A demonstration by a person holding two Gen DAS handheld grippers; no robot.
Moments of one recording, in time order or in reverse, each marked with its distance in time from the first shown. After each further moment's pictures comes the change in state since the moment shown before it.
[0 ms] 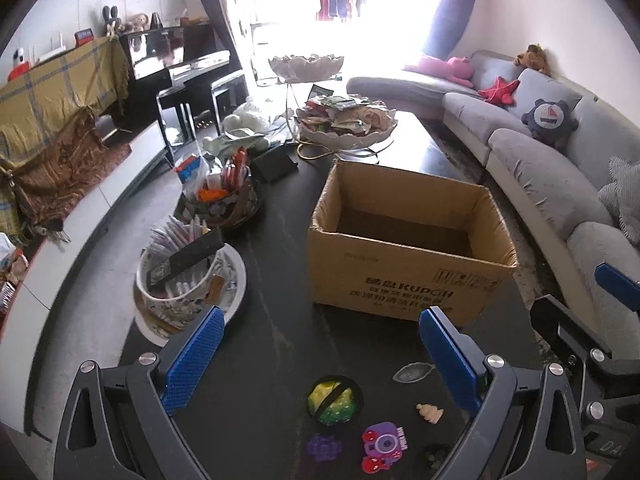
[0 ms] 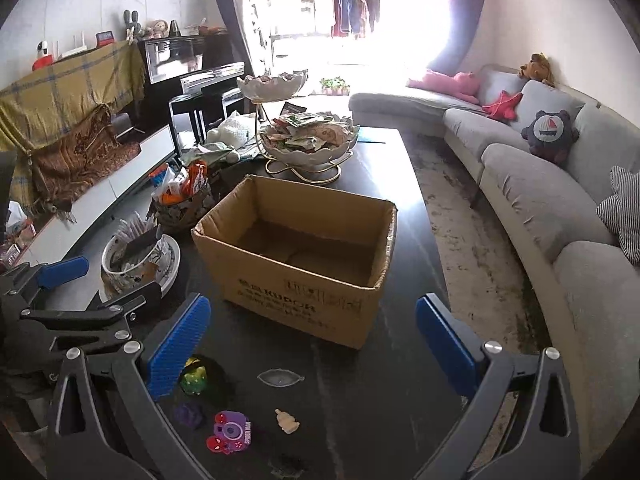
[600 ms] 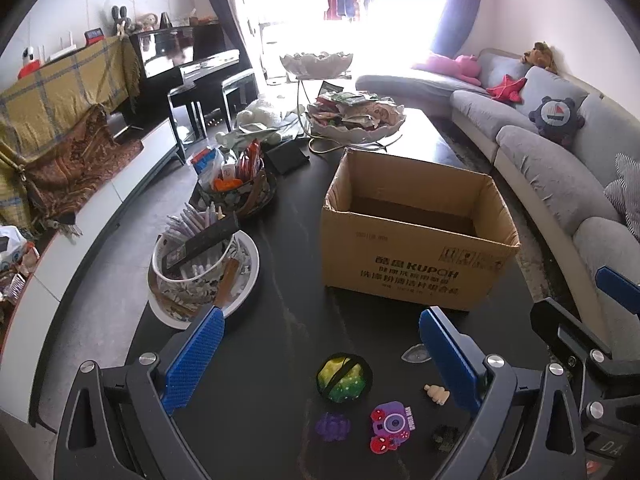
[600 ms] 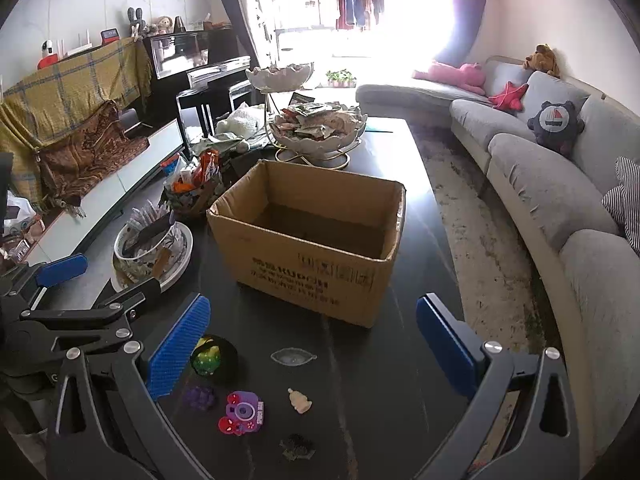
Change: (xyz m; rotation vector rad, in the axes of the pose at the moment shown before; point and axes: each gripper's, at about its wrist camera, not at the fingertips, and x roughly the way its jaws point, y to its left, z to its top) left arm -0.017 0.003 -0.022 -0.009 0.006 0.024; right arm -0.012 0.004 -0.018 0.009 0.026 0.032
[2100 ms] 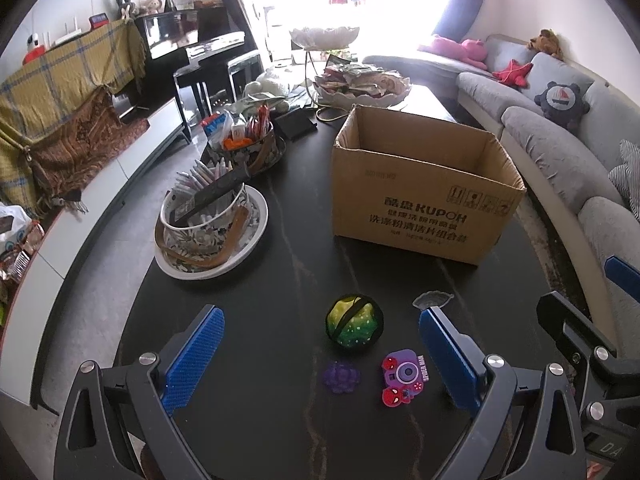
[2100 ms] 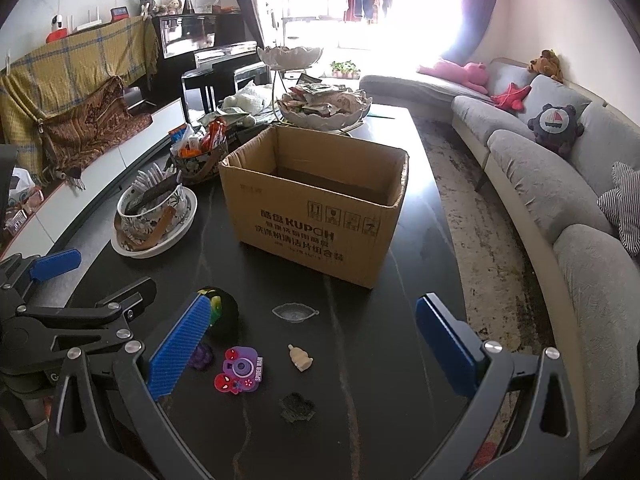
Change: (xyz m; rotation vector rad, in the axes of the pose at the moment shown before) left arm 0.000 0.007 -0.049 -0.002 0.067 0.013; right arm -0.011 0.014 -0.045 -0.055 0.035 -0.023
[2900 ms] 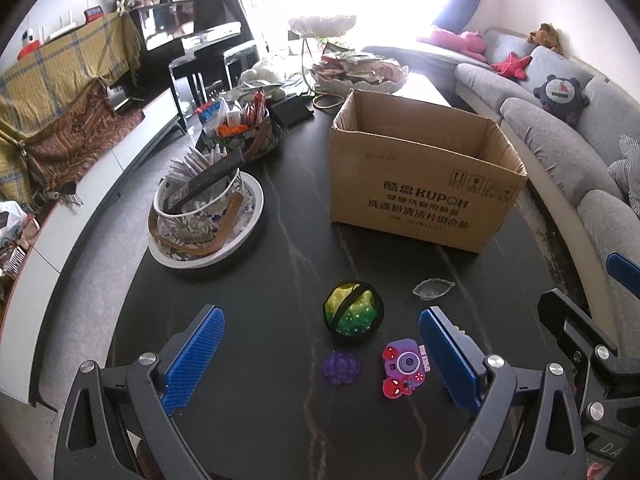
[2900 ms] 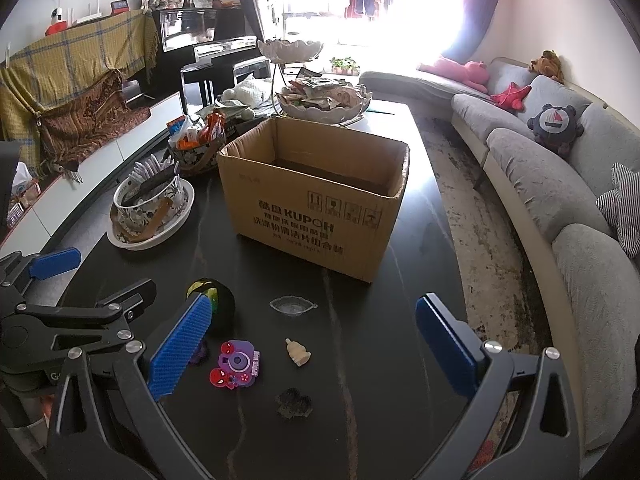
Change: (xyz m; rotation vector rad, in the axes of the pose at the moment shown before) left arm 0.010 0.001 -0.008 -0.004 0.037 -0.019; right arm 0.006 0.003 -0.006 -0.010 0.019 -0.013
